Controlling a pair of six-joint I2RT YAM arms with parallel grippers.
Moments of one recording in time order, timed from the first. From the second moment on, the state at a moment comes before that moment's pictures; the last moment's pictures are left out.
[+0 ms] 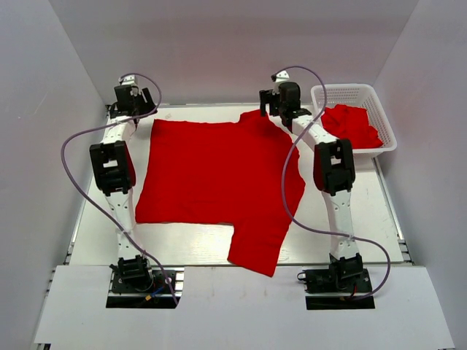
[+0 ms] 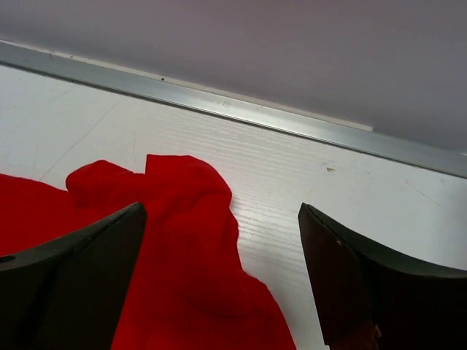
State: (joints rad) left arm 0.14 2.42 2.03 -0.08 0.13 -0.19; right arm 0.30 2.45 2.07 -0.01 -0.02 0.00
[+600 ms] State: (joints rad) left arm 0.06 2.00 1.44 -0.08 0.22 -0.12; right arm 0.21 2.23 1.75 -0.19 -0.07 0.07
